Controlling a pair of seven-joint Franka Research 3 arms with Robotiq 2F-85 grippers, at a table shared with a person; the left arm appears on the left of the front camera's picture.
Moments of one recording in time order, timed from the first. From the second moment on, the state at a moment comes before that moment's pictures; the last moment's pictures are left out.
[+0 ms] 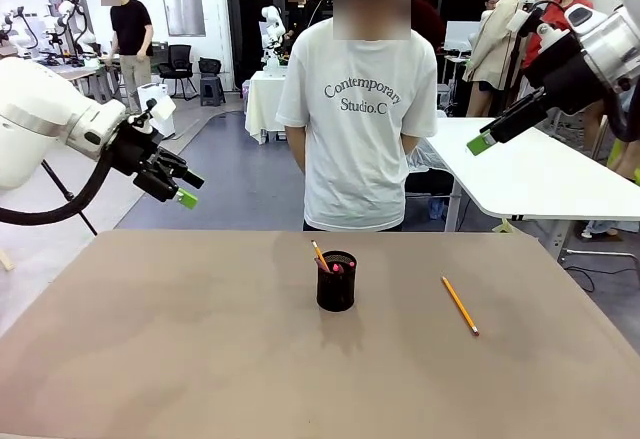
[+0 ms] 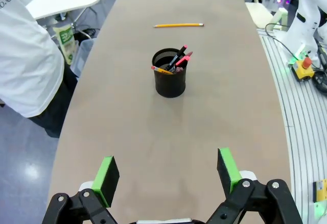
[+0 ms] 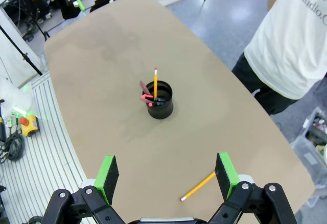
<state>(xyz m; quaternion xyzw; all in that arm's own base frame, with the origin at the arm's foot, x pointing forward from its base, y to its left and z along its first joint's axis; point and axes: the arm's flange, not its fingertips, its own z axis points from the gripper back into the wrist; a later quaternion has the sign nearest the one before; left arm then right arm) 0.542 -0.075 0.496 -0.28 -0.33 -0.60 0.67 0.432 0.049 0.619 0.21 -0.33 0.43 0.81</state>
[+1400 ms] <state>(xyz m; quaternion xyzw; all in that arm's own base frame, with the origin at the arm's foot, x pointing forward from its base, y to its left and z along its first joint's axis) 0.542 -0.075 0.496 -0.28 -0.33 -0.60 0.67 0.432 0.049 0.619 0.21 -0.33 0.43 0.81</state>
